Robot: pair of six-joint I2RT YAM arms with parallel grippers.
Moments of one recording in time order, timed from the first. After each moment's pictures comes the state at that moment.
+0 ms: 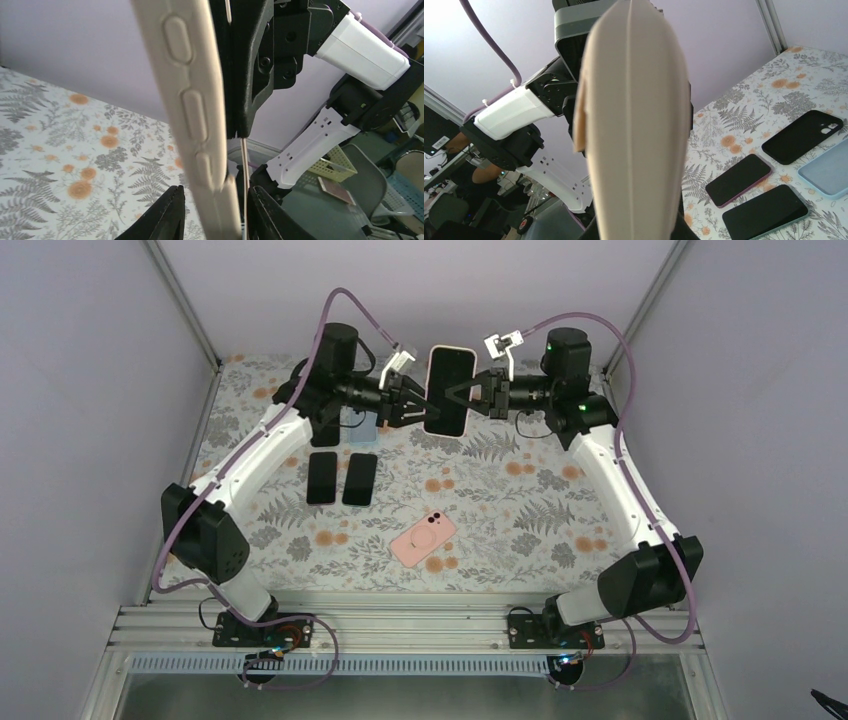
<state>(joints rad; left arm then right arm) -0.49 1.66 1.61 -0.33 1.20 -0.11 0.26 1.45 1.49 -0.37 -1.21 0.29</state>
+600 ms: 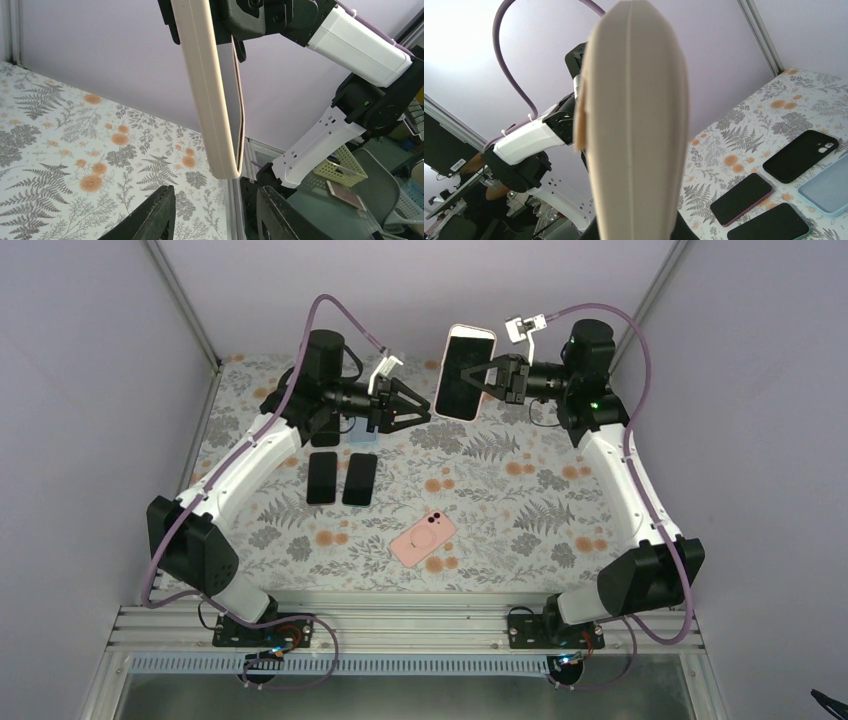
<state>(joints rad) -0.46 1.57 1.51 -0.29 1.17 -0.12 0.18 1.45 1.49 -0.16 -1.27 0.51</state>
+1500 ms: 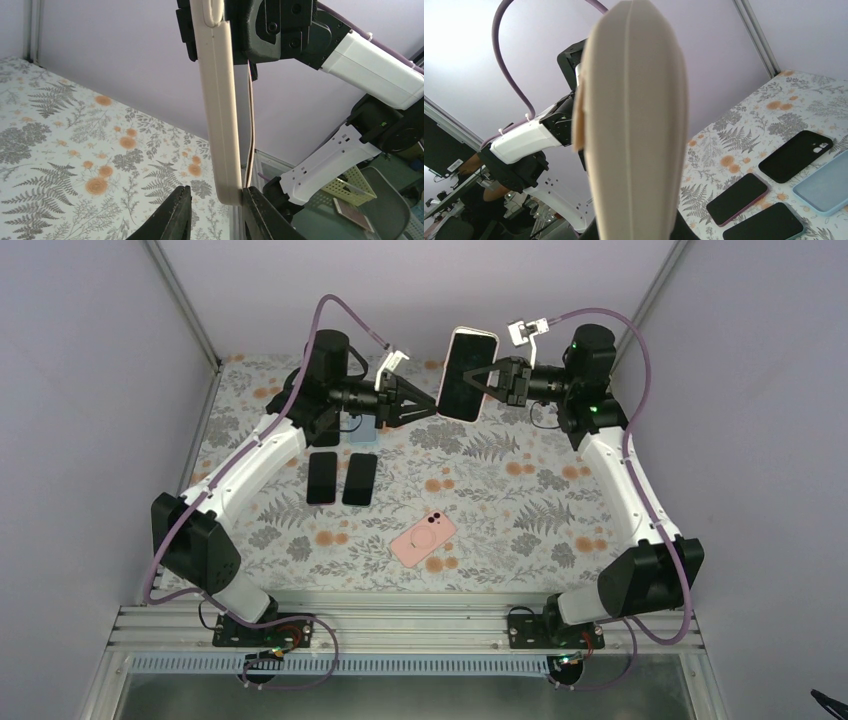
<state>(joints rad) -0.48 1.59 1.51 -0.20 1.10 -0.23 0.17 1.44 1.44 -0.09 -1.29 0.54</state>
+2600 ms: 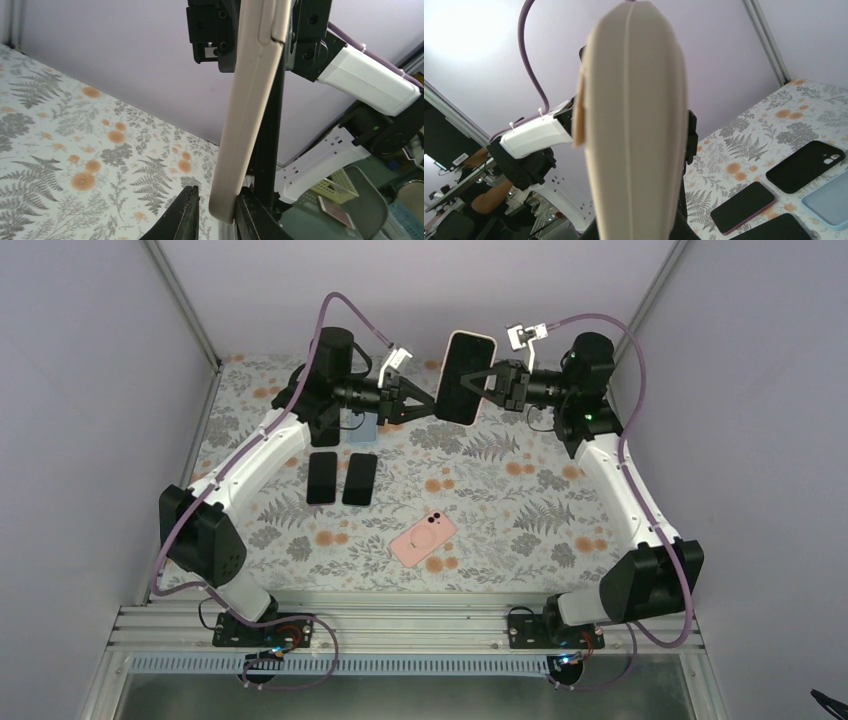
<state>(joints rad) -0.47 1.64 1.54 -0.22 1.11 -0.26 0.18 1.41 1.36 0.11 -1.29 0.65</state>
